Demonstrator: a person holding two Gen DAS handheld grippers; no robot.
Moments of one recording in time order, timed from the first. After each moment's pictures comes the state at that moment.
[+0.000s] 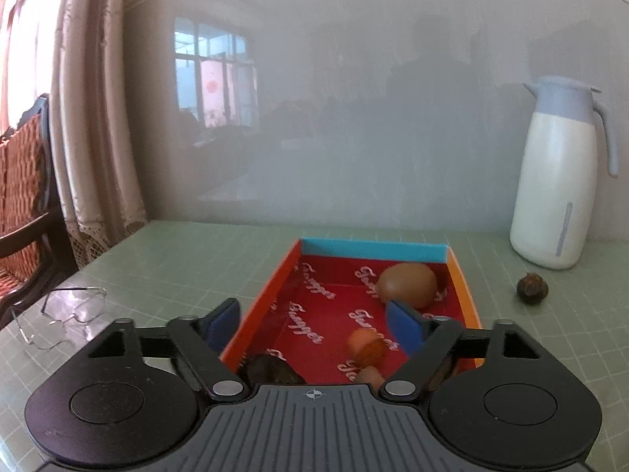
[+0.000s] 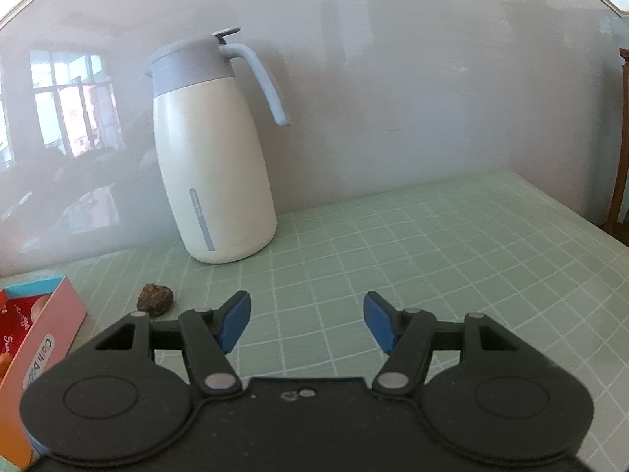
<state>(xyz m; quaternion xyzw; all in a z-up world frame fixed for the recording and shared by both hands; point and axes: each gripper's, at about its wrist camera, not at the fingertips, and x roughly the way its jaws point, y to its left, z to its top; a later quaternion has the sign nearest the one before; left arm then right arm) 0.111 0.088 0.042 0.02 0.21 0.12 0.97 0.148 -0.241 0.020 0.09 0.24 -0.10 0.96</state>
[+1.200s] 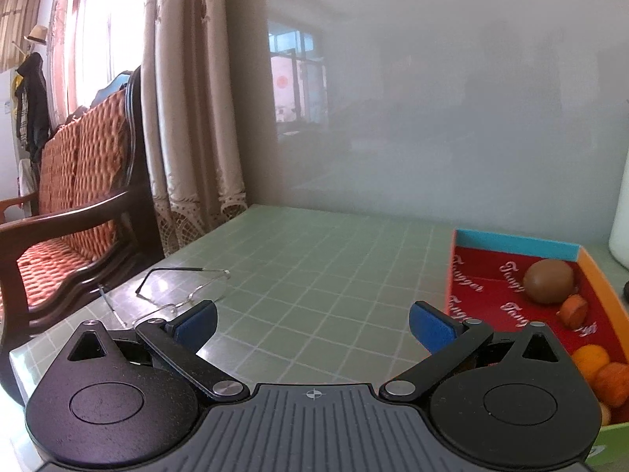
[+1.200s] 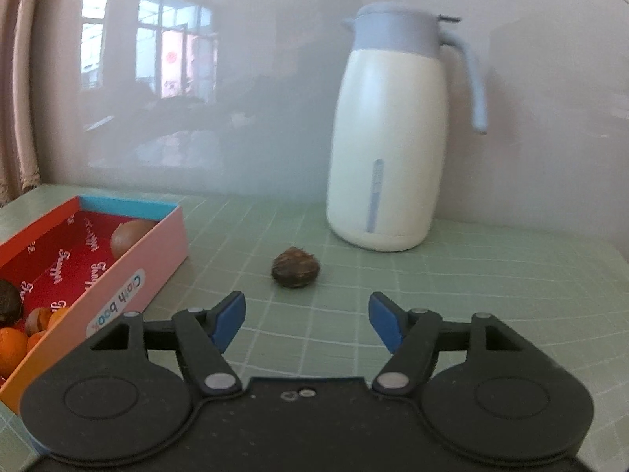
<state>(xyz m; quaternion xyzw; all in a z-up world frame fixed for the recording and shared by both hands) 0.095 0.192 0.027 0.01 0.21 0.22 0.95 0.182 -0.123 0.000 -0.03 0.25 0.03 0.97</state>
